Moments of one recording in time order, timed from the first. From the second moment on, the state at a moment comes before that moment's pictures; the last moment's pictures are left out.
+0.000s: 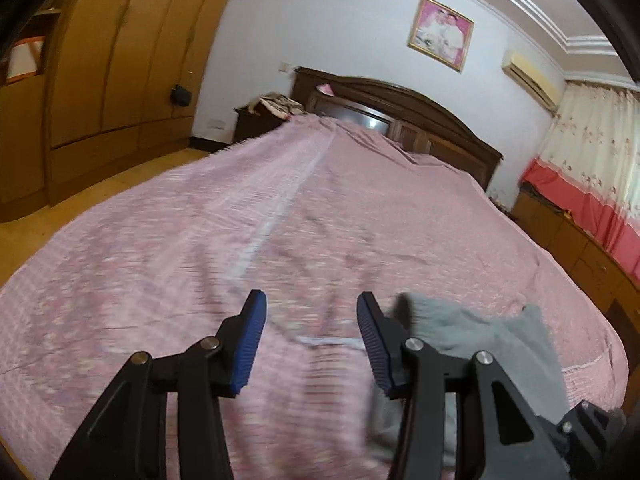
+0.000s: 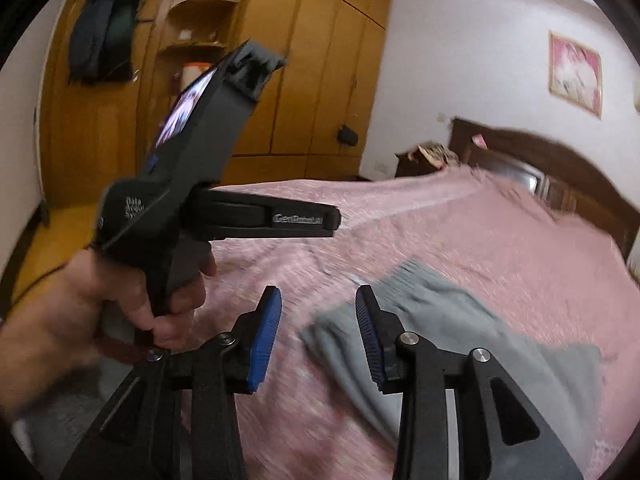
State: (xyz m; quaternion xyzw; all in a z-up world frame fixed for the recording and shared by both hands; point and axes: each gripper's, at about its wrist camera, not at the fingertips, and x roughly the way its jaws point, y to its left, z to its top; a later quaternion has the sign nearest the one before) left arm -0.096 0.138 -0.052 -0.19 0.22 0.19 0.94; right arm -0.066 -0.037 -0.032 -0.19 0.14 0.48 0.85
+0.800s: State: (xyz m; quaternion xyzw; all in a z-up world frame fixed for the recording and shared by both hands) left arm 0.035 0.077 -0.093 -0.18 0.36 0.14 0.90; right arm 0.065 -0.206 -0.071 -0.10 0.32 0.41 0.85
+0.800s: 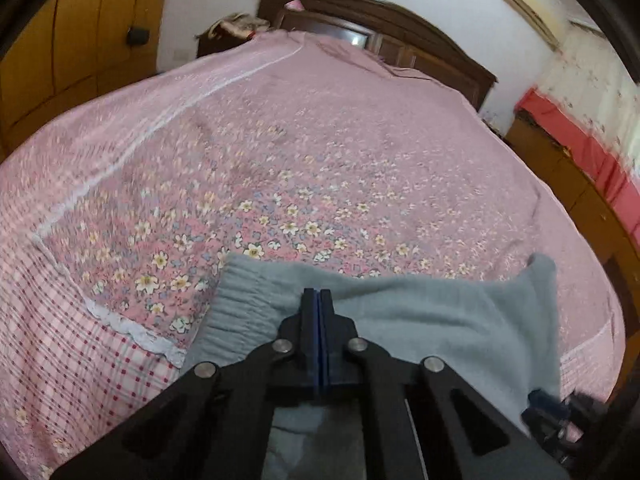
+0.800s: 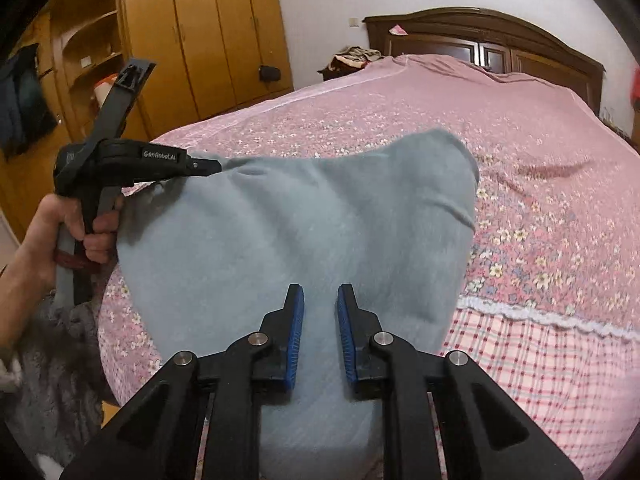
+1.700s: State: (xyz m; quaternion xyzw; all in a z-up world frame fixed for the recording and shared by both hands) left arm -0.060 0.148 -0.052 -0.20 0.31 0.16 0.91; right arm -0.006 -0.067 -0.047 -0.10 0.23 0.58 0.78
